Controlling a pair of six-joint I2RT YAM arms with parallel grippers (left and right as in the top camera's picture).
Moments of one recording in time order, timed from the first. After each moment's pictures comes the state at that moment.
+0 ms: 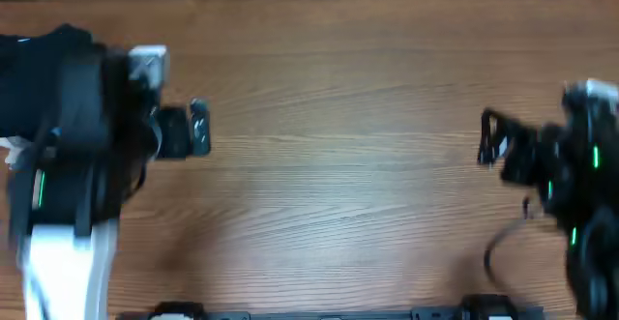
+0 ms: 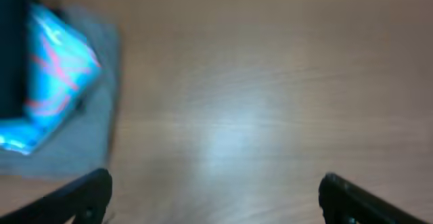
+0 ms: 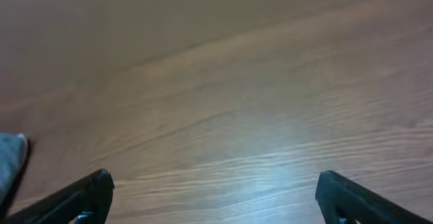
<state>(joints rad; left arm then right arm) -0.05 1.22 1.59 -1.24 0.06 -0.10 0.00 0.81 1.27 -1.00 -0.05 0.28</state>
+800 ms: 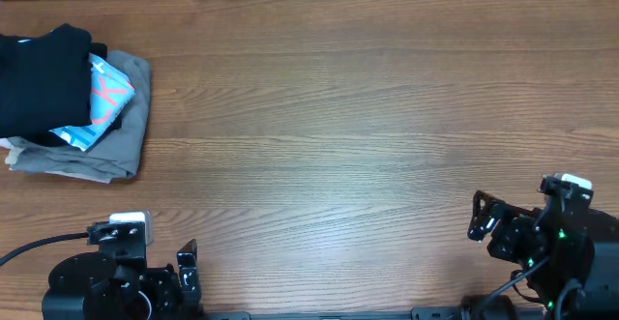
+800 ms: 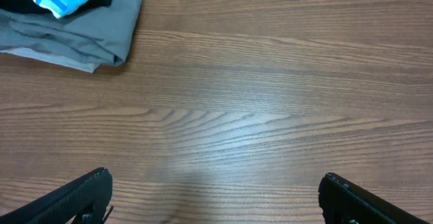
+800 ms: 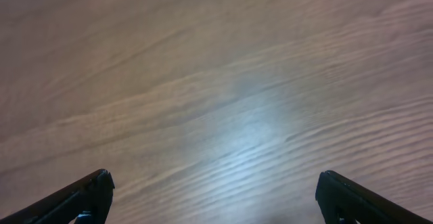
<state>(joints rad) -0.05 0.53 1.20 -1.47 0.00 -0.13 0.01 0.55 1.04 -1.21 0.02 0.33</state>
